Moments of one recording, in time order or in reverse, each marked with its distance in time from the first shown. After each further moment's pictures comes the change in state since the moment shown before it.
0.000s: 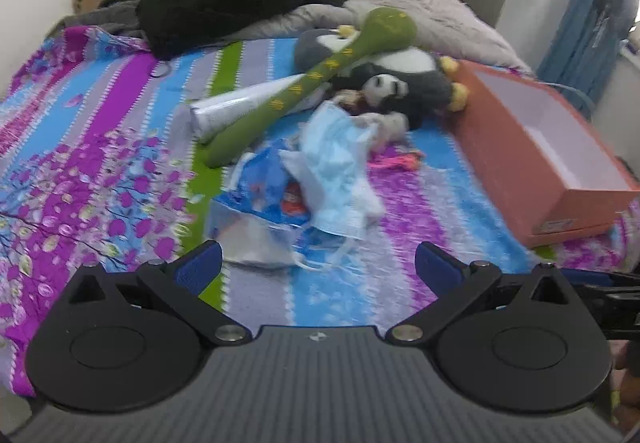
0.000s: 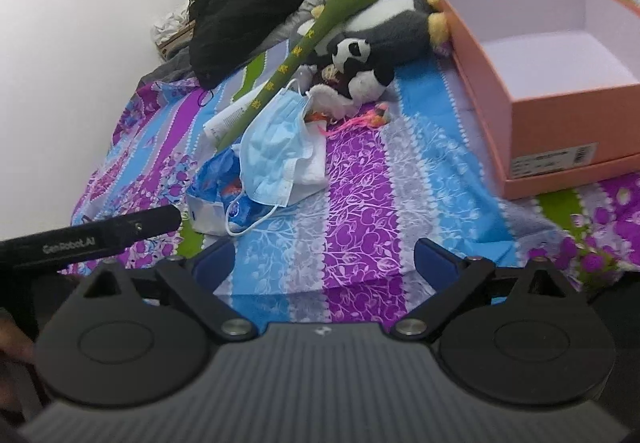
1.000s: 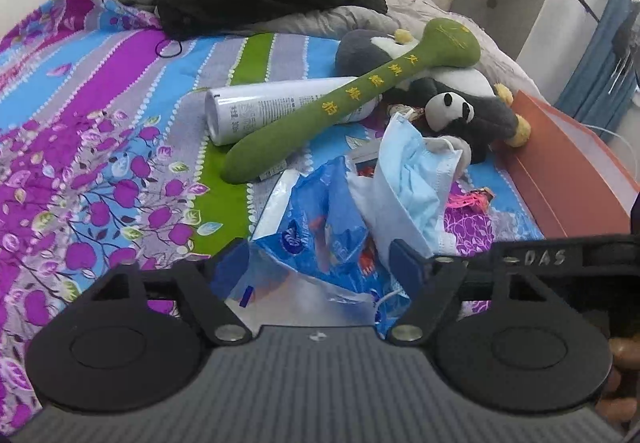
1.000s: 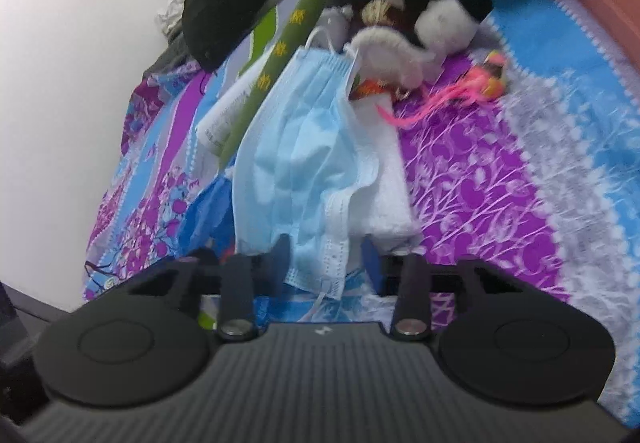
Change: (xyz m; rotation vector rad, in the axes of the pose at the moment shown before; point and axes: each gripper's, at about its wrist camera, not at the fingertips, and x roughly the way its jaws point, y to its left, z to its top) left arm 0.110 0.068 0.004 -0.125 -0.059 -0.056; right arm 0.178 0.018 0.044 0.137 0.142 0.151
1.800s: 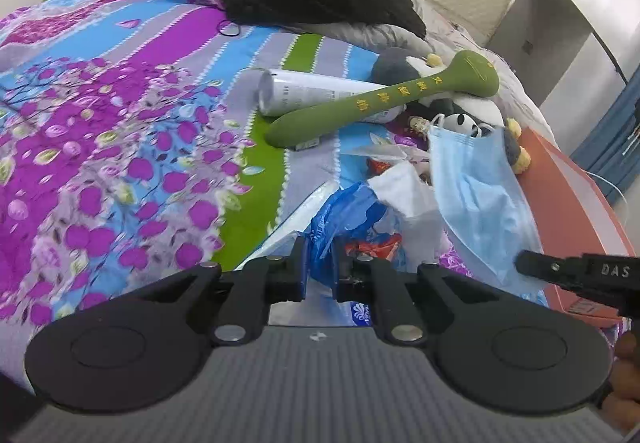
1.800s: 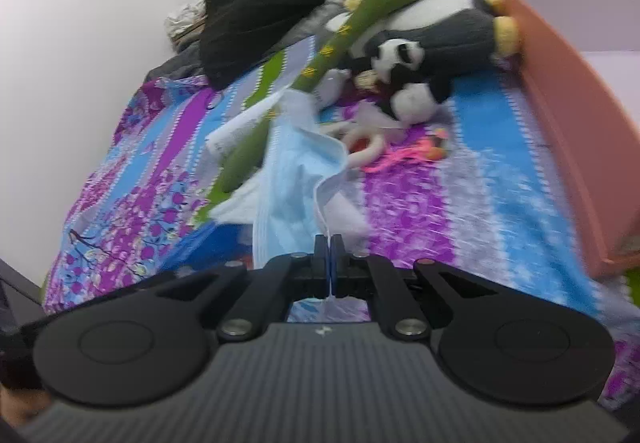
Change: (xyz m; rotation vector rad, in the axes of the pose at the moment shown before) left arm -0.070 0.008 -0.041 -0.201 -0.028 0.042; right arm -0.104 0.012 -0.023 -0.192 -0.148 -0.158
